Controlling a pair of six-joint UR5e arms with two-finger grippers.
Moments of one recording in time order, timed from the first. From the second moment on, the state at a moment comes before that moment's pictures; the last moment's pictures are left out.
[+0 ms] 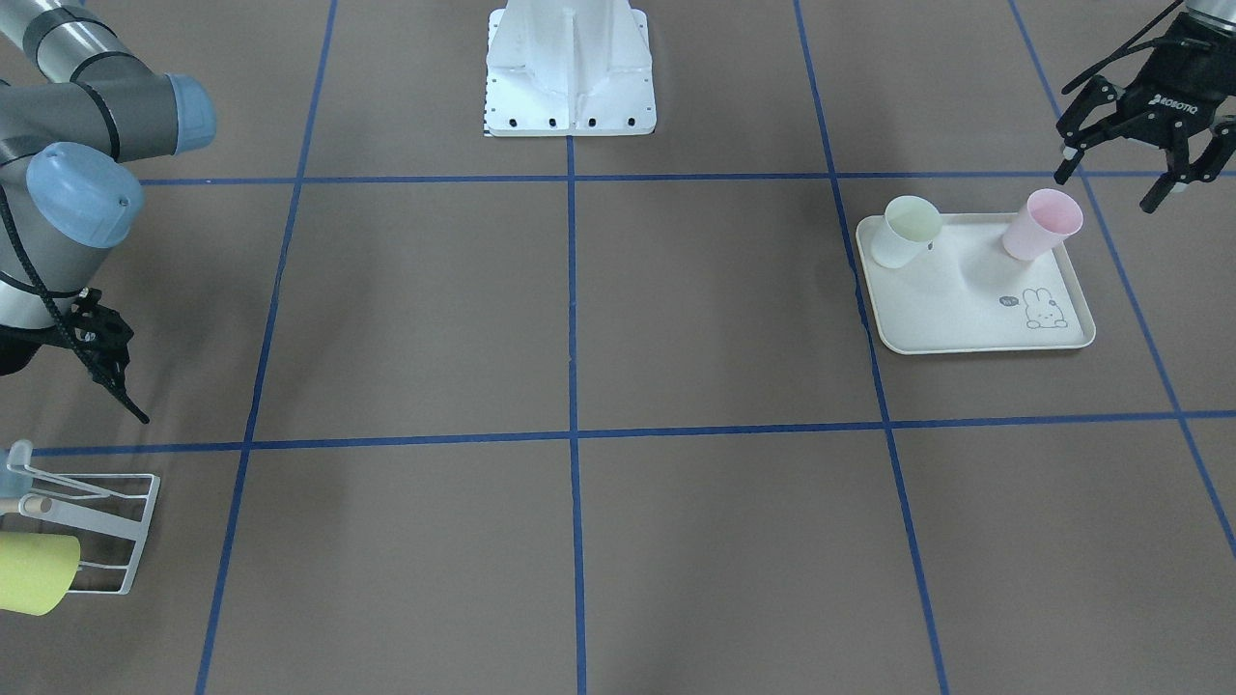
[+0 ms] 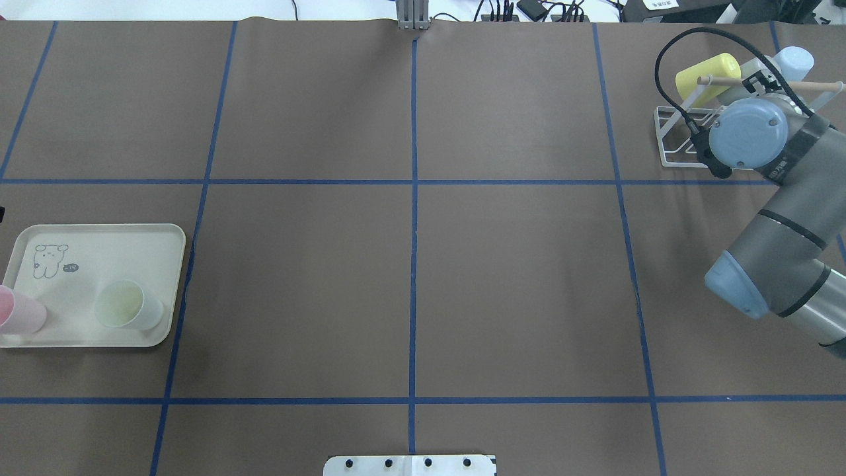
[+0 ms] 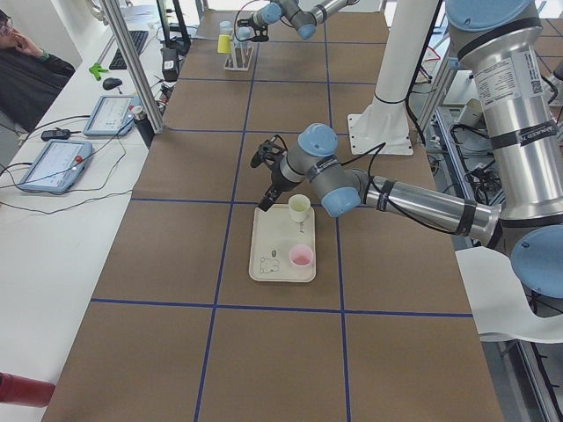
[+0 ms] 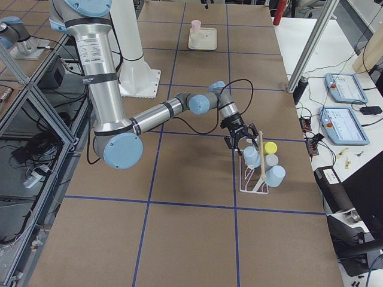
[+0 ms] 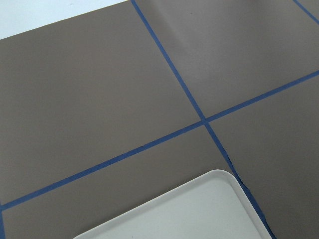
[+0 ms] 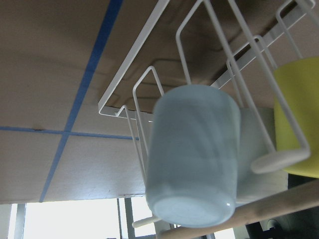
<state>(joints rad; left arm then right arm) -1.12 -1.26 -2.10 -2.32 -2.09 -0.50 0.87 -1.36 1.75 -1.65 1.12 -1.11</state>
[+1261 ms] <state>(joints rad) -1.12 -1.23 -2.04 -2.38 -2.07 -0.48 0.73 -1.27 2.07 -1.60 1.55 -0.38</state>
